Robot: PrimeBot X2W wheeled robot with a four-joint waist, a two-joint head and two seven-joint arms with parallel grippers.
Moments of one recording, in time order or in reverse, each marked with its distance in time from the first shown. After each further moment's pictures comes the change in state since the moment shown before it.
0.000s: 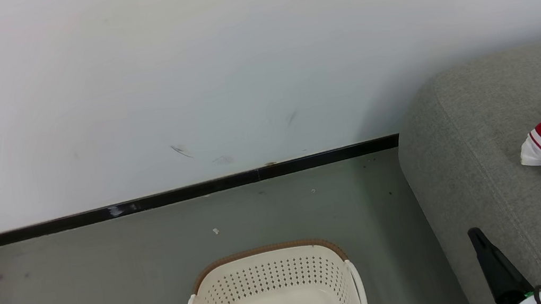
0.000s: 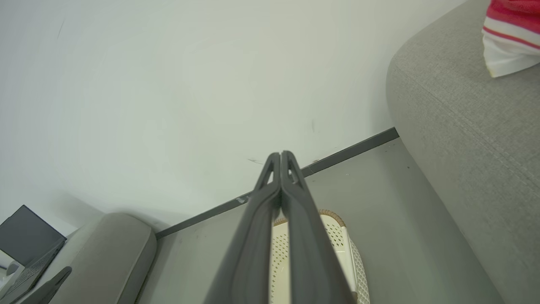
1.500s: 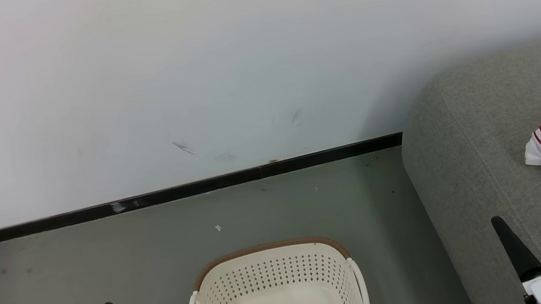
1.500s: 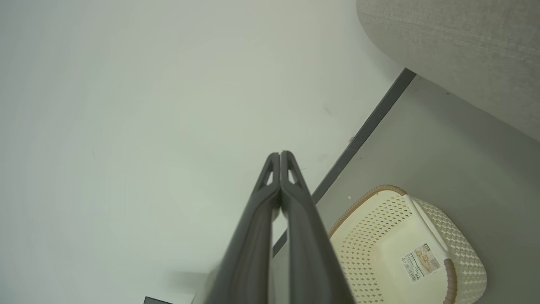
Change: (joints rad) left arm -0.048 -0.068 0.136 0.061 -0.428 -0.158 0.133; right arm -0.086 -0.057 -0.026 0.119 0.637 0.000 0.111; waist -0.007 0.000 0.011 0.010
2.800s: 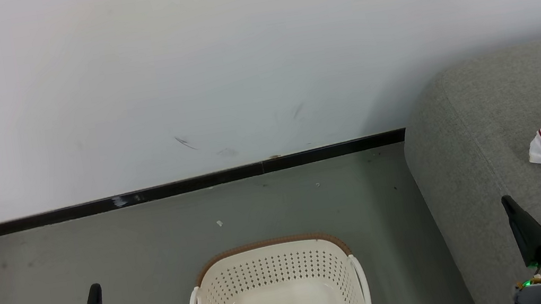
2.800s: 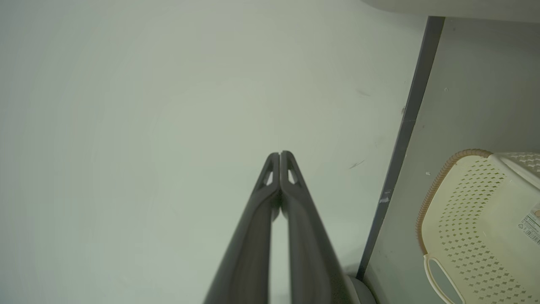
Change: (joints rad) left arm -0.061 -0.058 0.116 0.065 -0.357 -0.140 0.108; right arm -0.084 -0.033 -0.013 0.073 0.520 0.000 0.085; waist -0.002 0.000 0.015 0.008
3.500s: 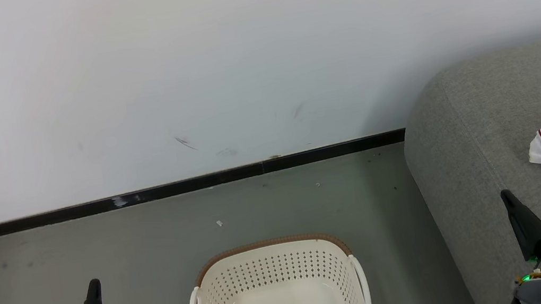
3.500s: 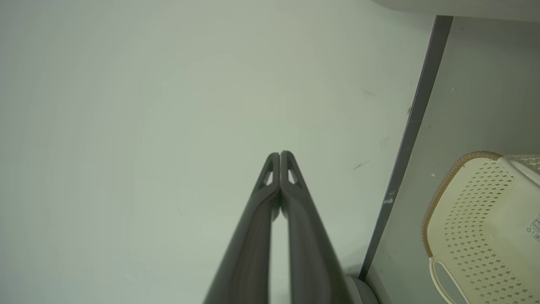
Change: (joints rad) left arm -0.018 -0.003 0.001 0.014 0.000 -0.007 0.000; right arm -0.018 0.000 -0.004 0.005 0.000 0.000 0.007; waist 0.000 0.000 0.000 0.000
